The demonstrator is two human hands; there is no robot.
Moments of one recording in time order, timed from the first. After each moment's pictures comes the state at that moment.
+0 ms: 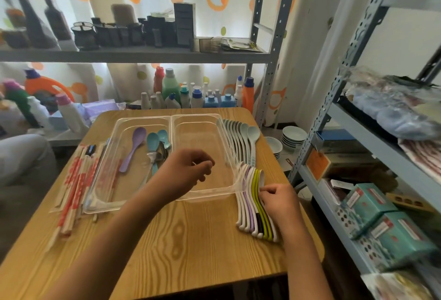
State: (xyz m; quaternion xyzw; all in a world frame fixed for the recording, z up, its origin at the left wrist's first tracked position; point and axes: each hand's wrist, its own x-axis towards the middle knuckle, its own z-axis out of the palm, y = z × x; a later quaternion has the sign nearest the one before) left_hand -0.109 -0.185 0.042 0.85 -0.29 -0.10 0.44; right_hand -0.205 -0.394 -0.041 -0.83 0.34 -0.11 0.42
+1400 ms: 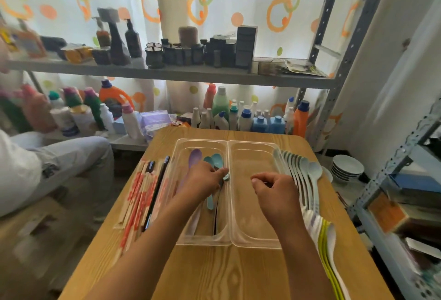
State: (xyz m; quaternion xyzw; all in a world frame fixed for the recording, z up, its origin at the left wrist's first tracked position) left_hand 0.007 -0.141 0.022 0.91 -0.01 -0.10 0.41; right_hand -0.089 -0.285 0.028 -0.84 0.17 -0.18 0.49
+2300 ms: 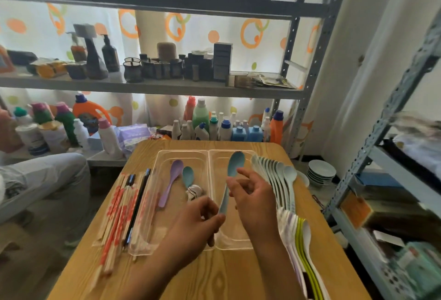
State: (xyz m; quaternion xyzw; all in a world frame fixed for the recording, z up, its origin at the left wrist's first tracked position) left_hand -0.106 -0.121 0.044 0.82 -0.16 -0.11 0.53; right_hand -0.109 -0.264 0.034 -0.76 0.14 -0.26 0.58
